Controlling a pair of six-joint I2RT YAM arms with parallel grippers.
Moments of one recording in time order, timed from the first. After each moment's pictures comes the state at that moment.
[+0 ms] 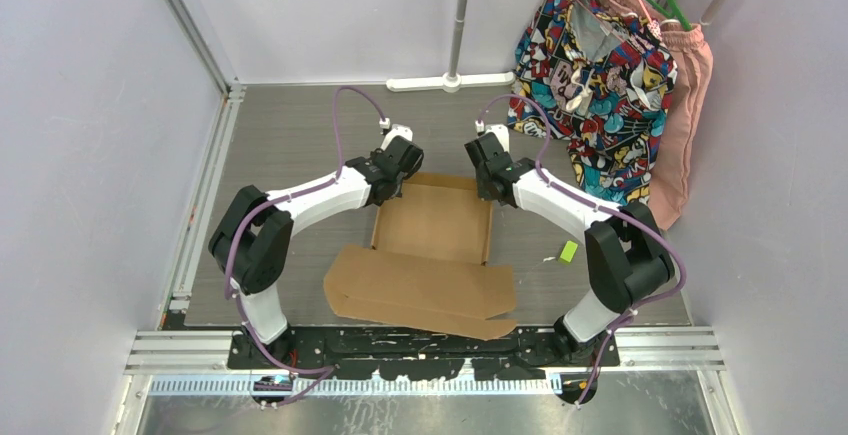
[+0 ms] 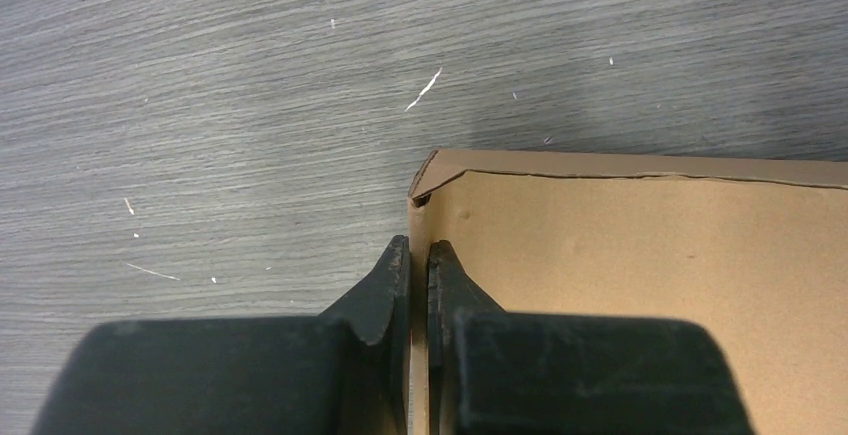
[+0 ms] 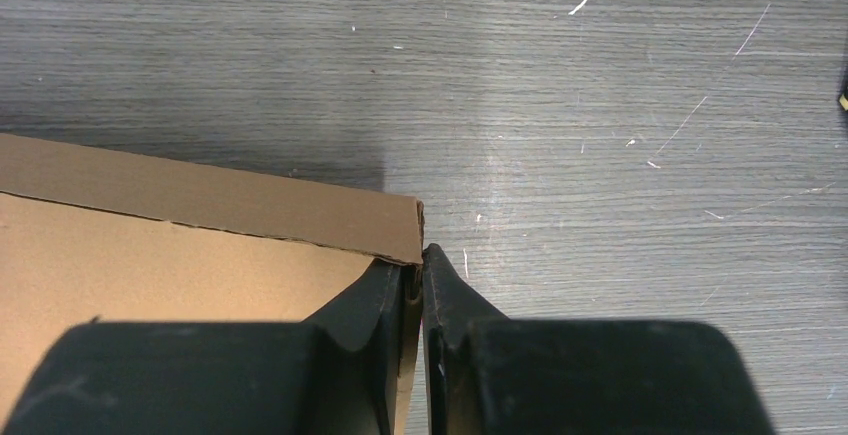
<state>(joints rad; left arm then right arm) -0.71 1.80 1.27 -0.41 -0.53 -0.34 0.53 1.60 1.07 -0.43 0.40 0.34</state>
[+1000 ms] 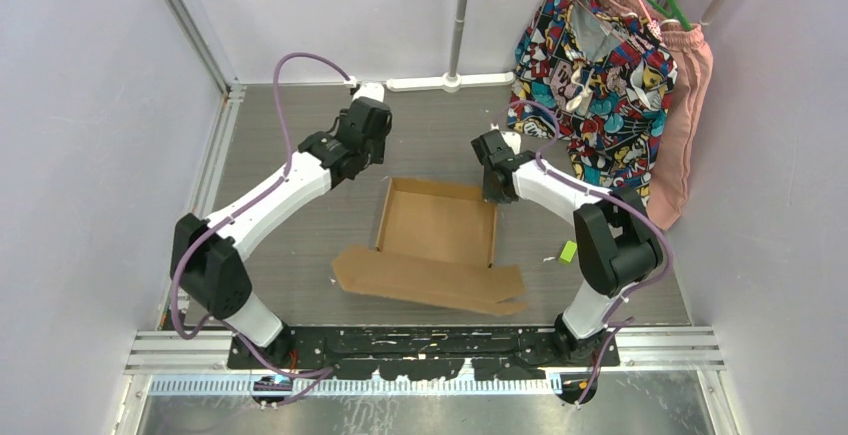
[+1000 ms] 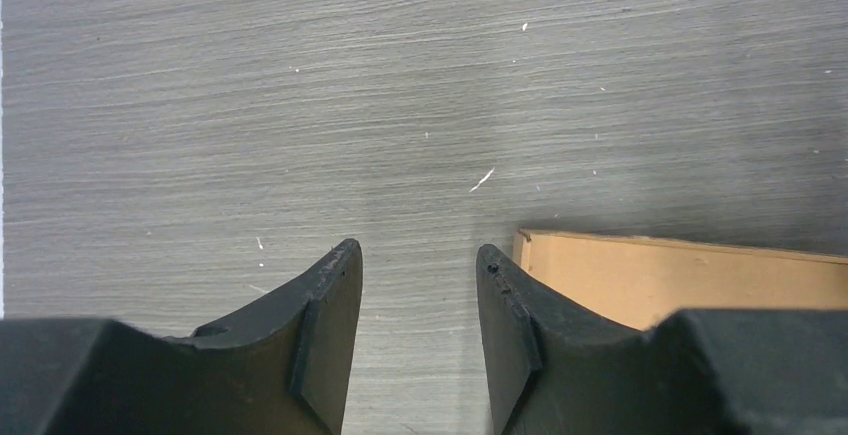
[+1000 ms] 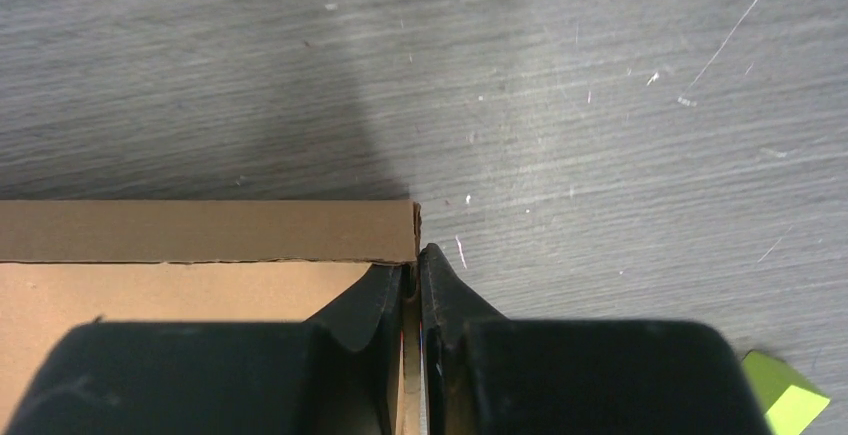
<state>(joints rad) -0.63 1.61 1.41 -0.53 -0.52 -0.28 0.45 1.68 1.11 -0.51 0.33 0.48</state>
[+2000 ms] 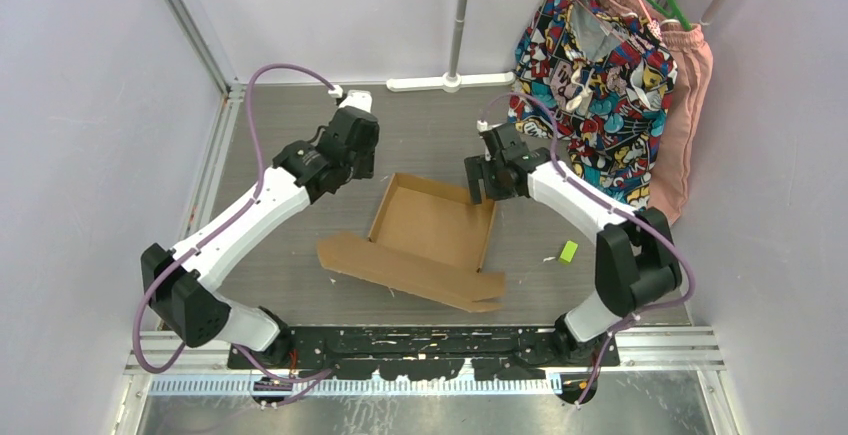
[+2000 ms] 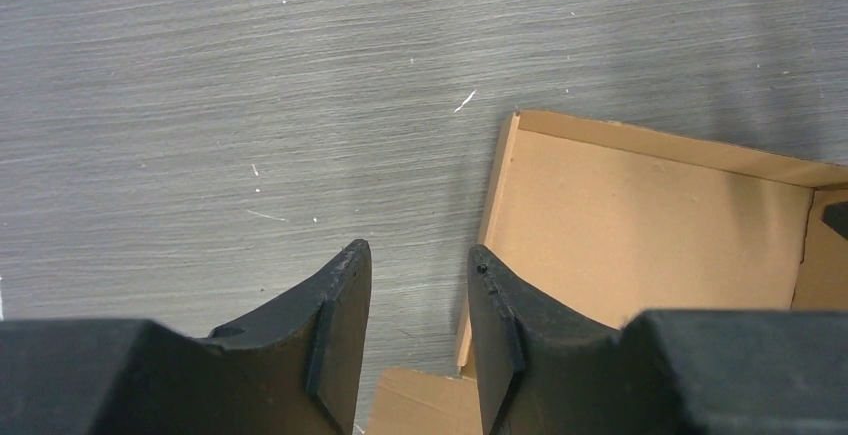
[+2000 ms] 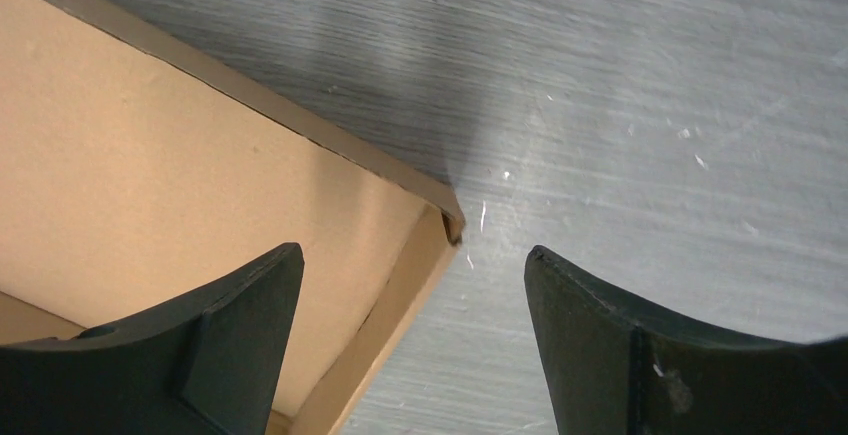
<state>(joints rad) -0.66 1.42 1.38 -0.72 -0.46 -0.36 0.44 1.53 1.11 -0.58 0.13 0.25</state>
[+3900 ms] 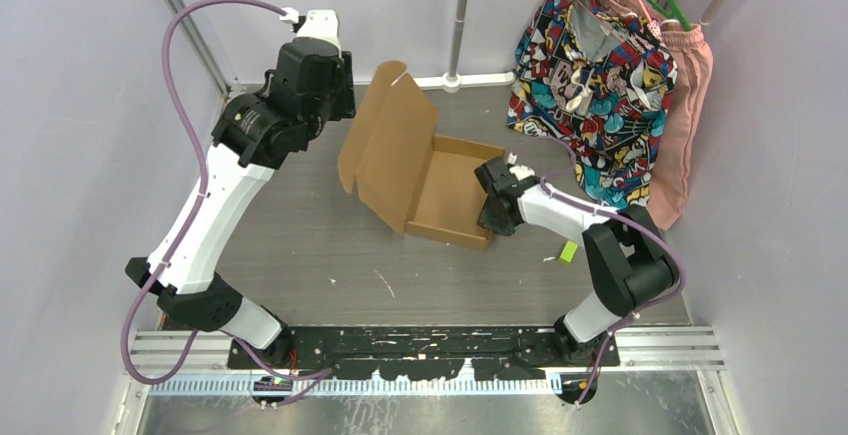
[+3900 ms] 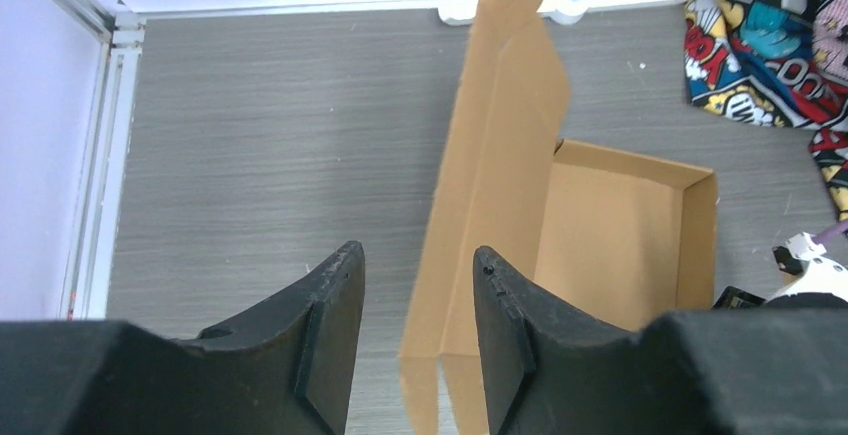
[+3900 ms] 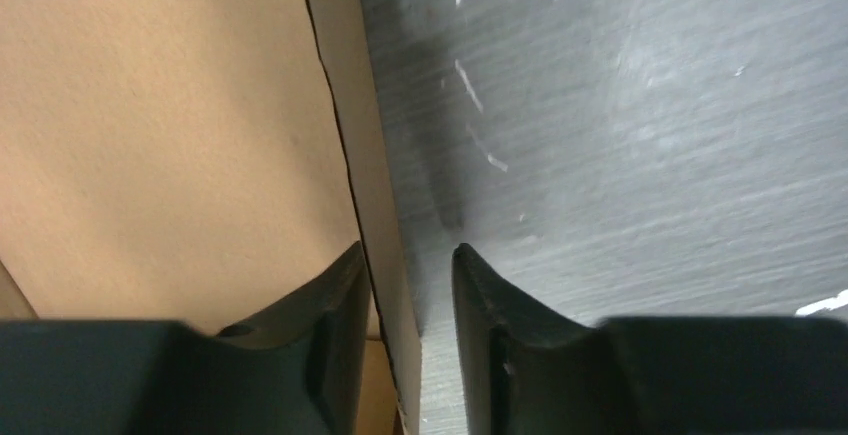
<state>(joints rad) -0.66 1.52 2.07 -1.01 -0.54 -0.29 0.48 1.59 0.92 -0.52 0.24 0.84</state>
